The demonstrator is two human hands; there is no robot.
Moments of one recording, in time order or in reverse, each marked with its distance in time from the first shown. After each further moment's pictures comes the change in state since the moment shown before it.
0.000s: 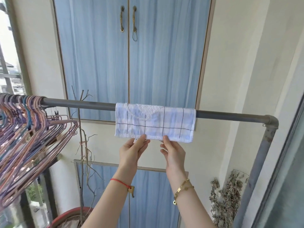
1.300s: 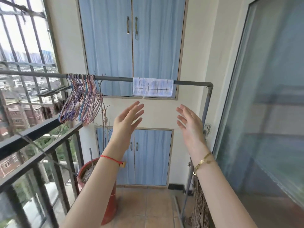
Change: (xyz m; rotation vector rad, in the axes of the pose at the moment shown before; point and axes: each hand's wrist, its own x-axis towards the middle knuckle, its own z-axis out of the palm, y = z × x) left_hand -0.416 0.146 -0.066 0.268 -0.271 0.190; right_hand -0.401 -0.143 -0.076 -0.097 -0.033 -0.153
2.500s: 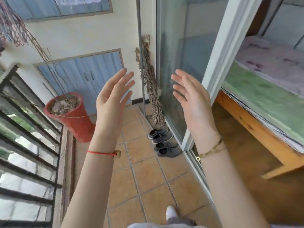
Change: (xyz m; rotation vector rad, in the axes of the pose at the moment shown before) left_hand -0.426 0.064 0.049 -0.044 -0.215 -0.252; right_hand -0.473 -0.102 -0.149 -0.102 0.284 0.004
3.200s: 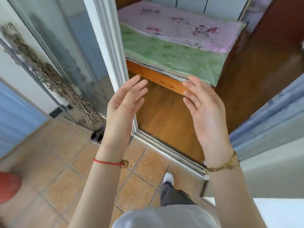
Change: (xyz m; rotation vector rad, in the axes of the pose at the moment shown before) left_hand -0.061 -0.104 0.206 -0.077 -0.664 -0.377; right_hand -0.105 -0.049 -0.210 -0.069 0.664 -0.113
